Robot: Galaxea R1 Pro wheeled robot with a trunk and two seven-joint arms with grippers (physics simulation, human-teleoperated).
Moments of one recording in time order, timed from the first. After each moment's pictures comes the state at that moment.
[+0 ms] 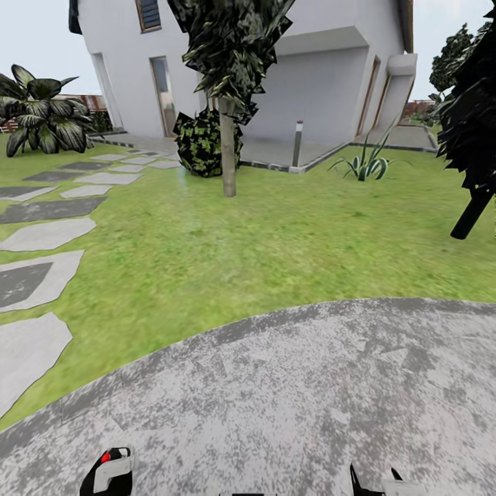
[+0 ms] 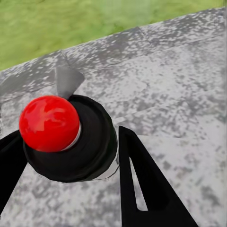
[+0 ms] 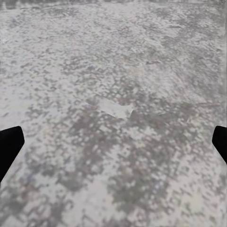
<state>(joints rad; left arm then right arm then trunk) -0.23 0.07 0.16 -0.39 -0.01 -0.63 0.08 -0.12 -0.07 -0.12 -0.50 0.04 -0.65 -0.02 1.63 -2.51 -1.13</state>
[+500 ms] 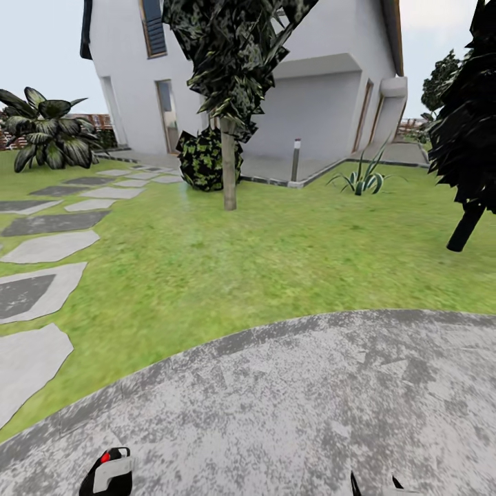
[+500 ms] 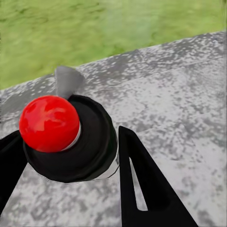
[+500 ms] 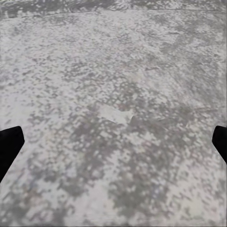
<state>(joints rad) -0.23 0.07 0.16 -0.39 -0.01 -0.63 0.08 -0.12 -0.07 -0.12 -0.46 0.04 -0.65 -0.02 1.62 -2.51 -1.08</state>
